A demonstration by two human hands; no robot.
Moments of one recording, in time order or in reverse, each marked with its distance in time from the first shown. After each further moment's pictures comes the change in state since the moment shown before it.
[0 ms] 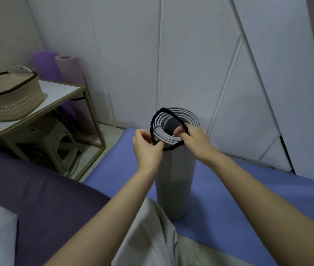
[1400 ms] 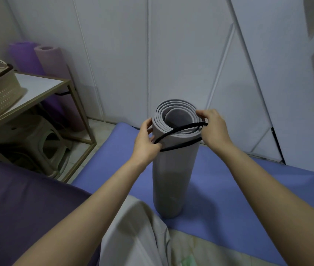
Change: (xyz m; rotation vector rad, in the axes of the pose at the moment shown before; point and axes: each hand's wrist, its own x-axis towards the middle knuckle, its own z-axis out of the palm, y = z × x) left_hand 0.019 -0.006 0.015 -0.012 -0.441 0.014; right_hand 0.012 0.041 -0.032 -0.063 0.266 0.200
